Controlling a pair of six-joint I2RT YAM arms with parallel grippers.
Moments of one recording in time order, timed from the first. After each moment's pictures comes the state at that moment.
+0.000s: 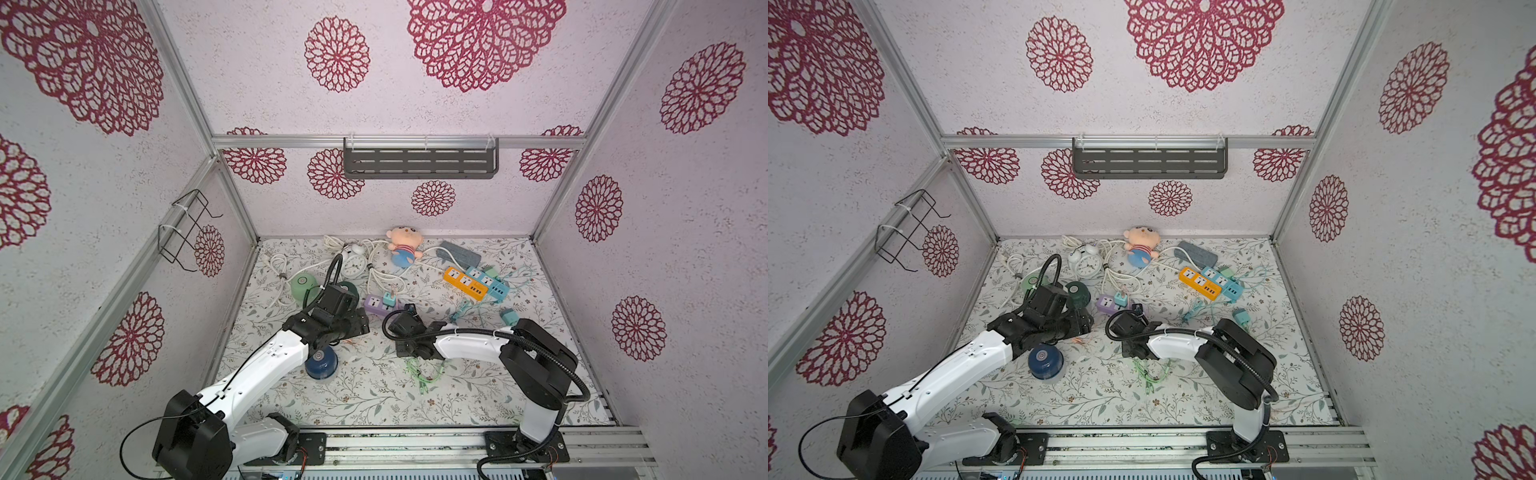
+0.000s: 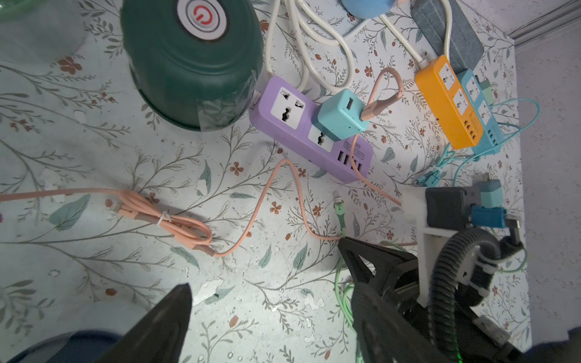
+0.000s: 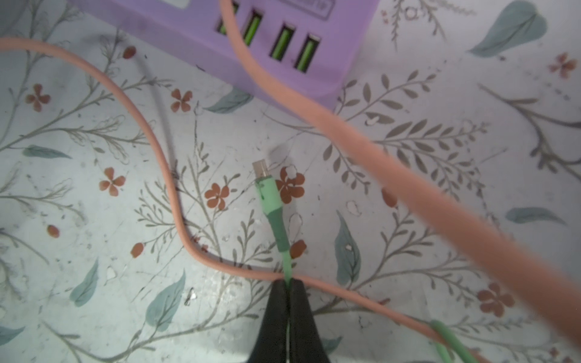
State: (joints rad) left arm -0.53 1.24 0.89 -0.55 -0.01 -0.73; right arm 0.96 1.80 1.03 -0.35 0.26 0.77
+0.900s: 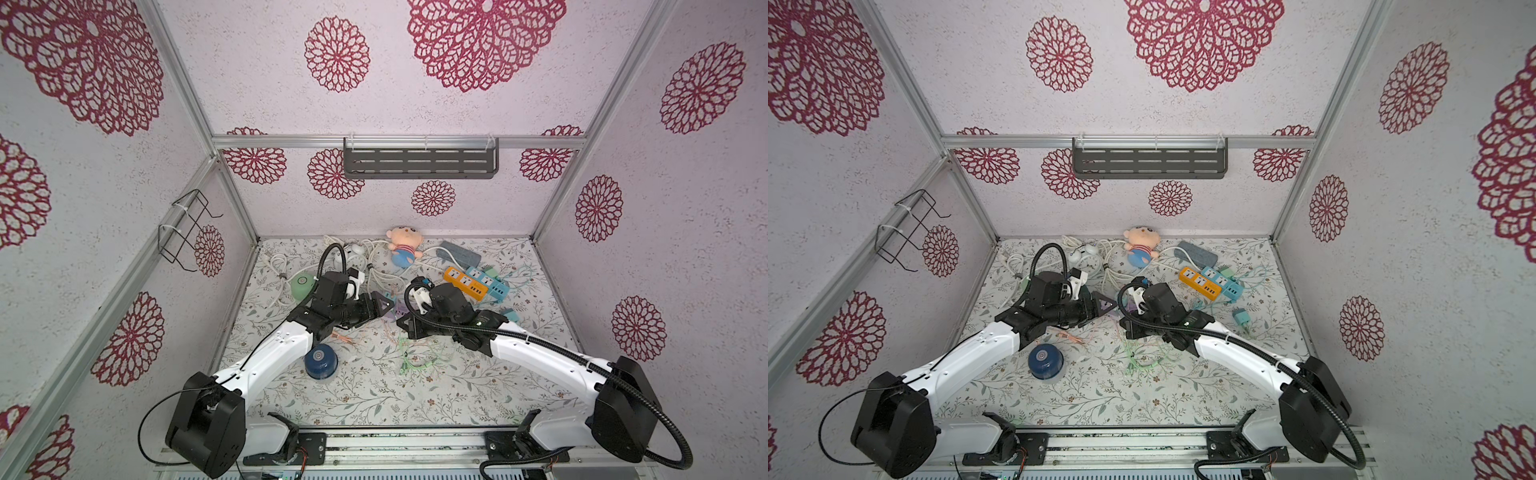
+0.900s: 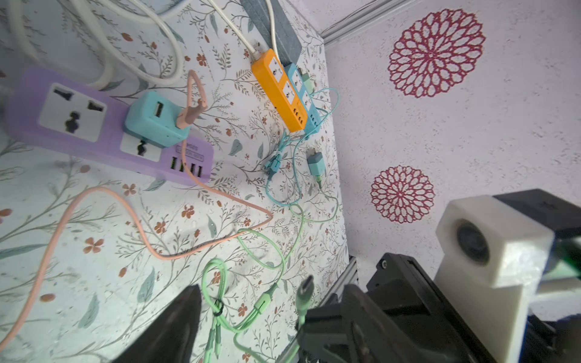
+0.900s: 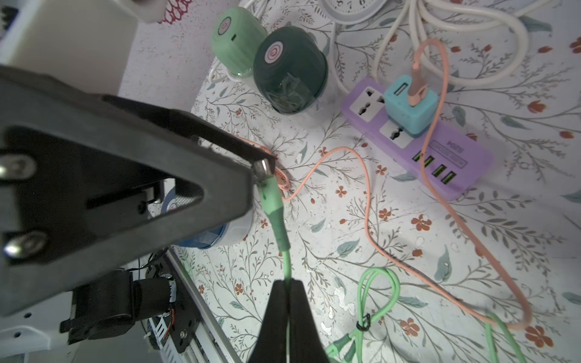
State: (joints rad) left arm -0.47 1.34 0.89 -0.14 0.51 -0.82; right arm 0.81 1.37 0.99 -0.26 -0.28 0.56
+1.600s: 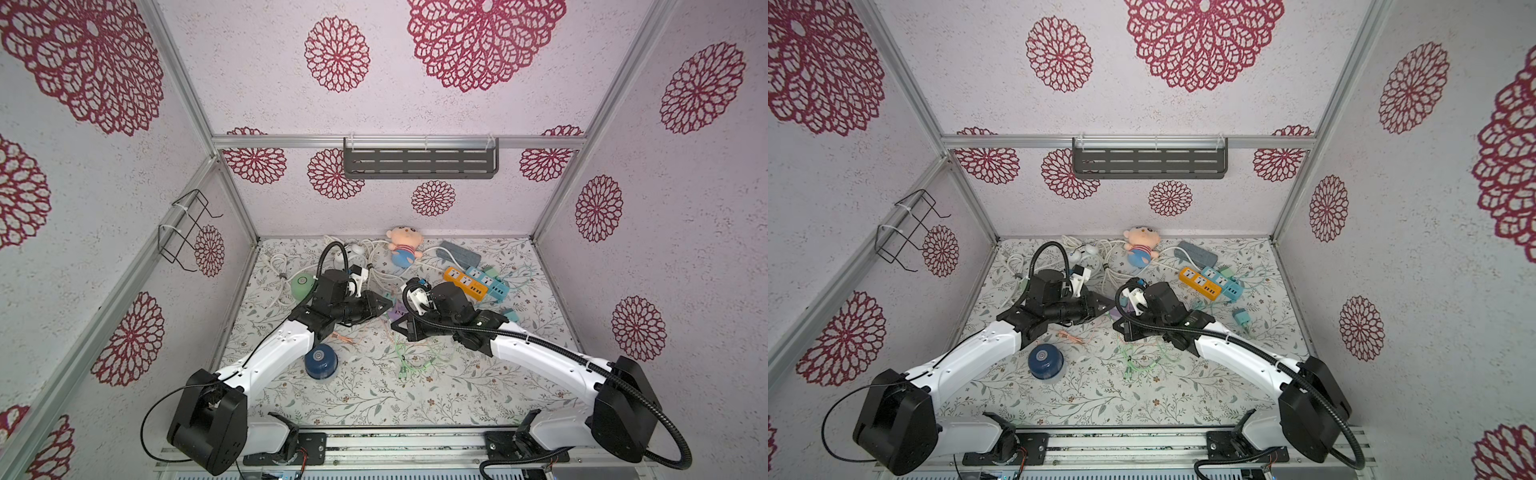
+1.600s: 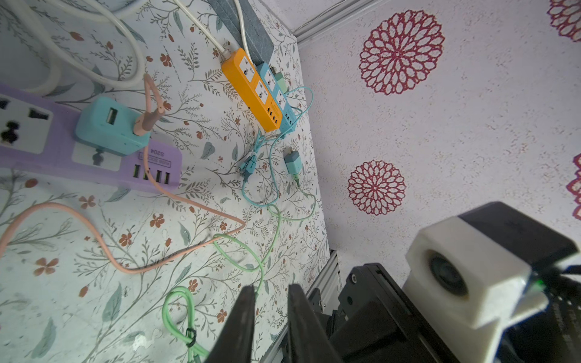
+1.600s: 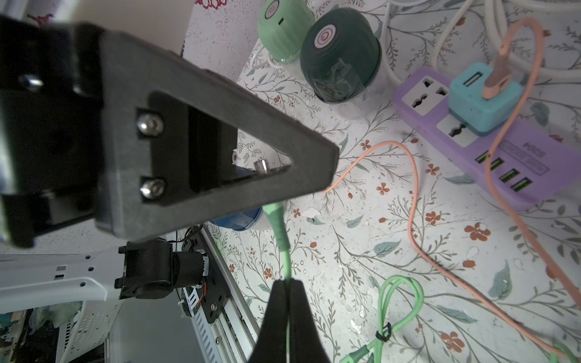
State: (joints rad) left arm -0.48 1.35 0.89 -0.07 0.57 -0.85; right arm 0.80 1.37 0.98 -0.21 -0.41 0.56
